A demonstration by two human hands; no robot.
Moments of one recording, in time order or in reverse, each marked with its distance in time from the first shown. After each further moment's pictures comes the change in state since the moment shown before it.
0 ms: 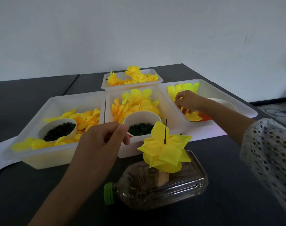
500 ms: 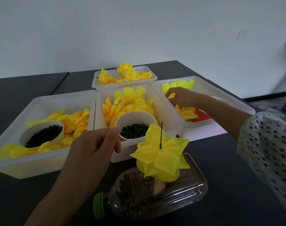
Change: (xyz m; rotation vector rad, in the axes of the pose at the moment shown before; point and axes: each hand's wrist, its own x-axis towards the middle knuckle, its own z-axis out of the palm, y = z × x) left_hand 0.010 -0.018 0.012 0.046 -0.014 -0.009; right_hand 0.016 -0.002 -0.005 -0.151 -0.070 -0.079
